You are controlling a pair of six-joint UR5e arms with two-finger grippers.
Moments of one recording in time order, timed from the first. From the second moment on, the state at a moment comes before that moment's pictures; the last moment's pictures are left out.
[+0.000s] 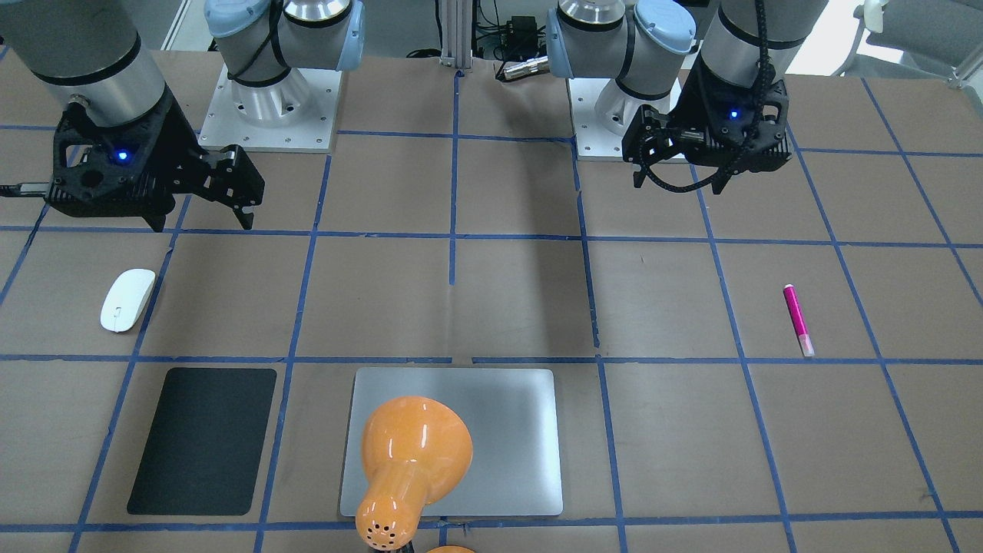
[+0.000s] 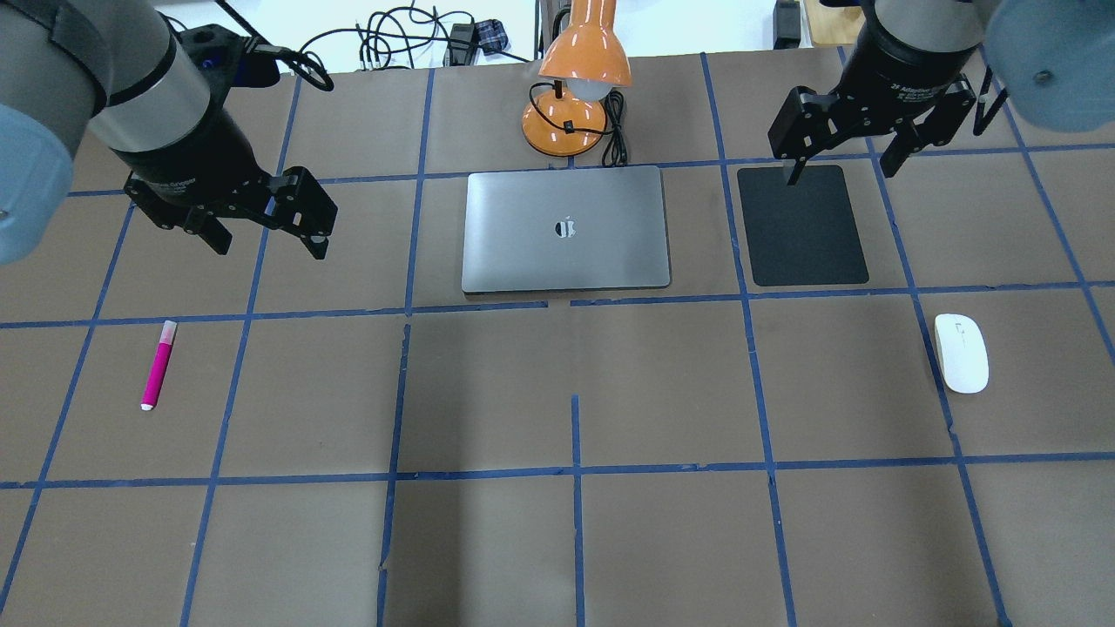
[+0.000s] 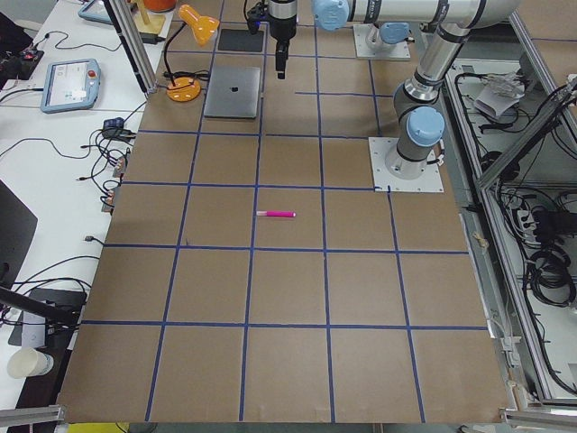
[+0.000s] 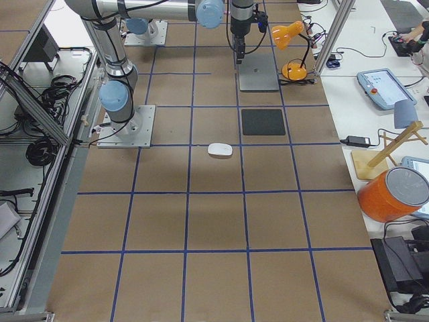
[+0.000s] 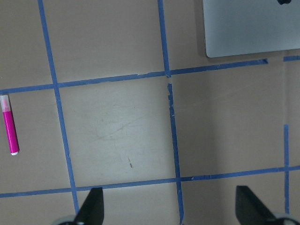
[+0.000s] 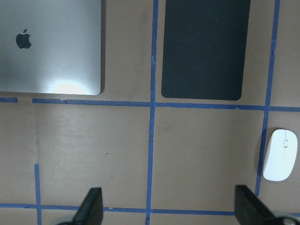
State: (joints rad) left arm -1.54 -1.50 -1.64 -1.58 1.59 0.13; right arm 1.53 -1.52 1.54 -1.61 -1.56 -0.08
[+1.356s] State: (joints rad) left arm -1.52 -1.54 -1.66 -1.54 1.60 0.14; right arm 1.46 -1.53 1.54 -1.57 -1.56 -0.09
